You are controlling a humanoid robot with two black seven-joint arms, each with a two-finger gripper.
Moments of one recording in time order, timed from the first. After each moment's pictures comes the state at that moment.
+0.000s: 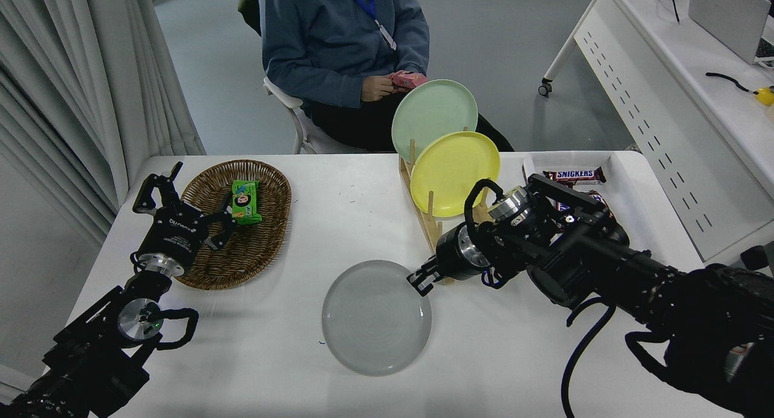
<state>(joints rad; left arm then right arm) -0.50 0.26 -1.09 -0.53 0.20 -0.58 -0.44 1.04 0.00 0.34 0.67 0.92 -0.79 -0.46</state>
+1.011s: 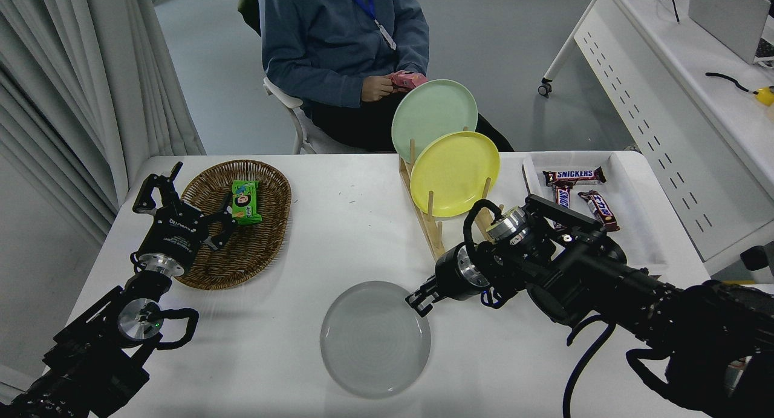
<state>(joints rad) -0.50 0.26 -1.09 -0.53 0.20 -0.58 -0.44 0.99 0.00 0.33 0.68 0.92 -0.79 -0.46</state>
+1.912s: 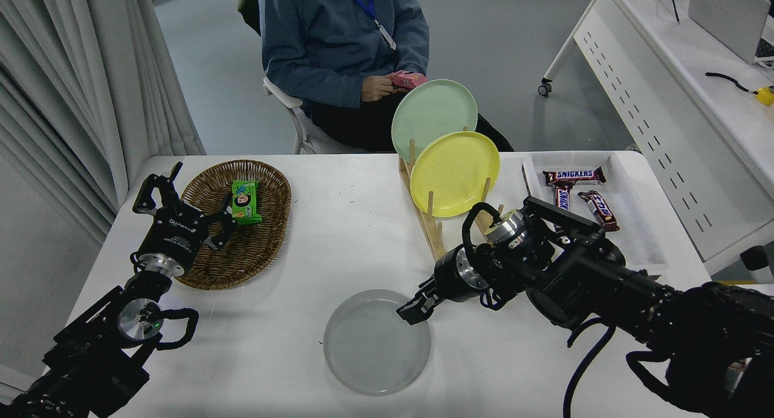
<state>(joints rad) -0.50 0.26 -1.09 -0.53 0.20 -0.58 -0.44 0.96 0.00 0.34 0.72 0.73 -0.35 -0.46</state>
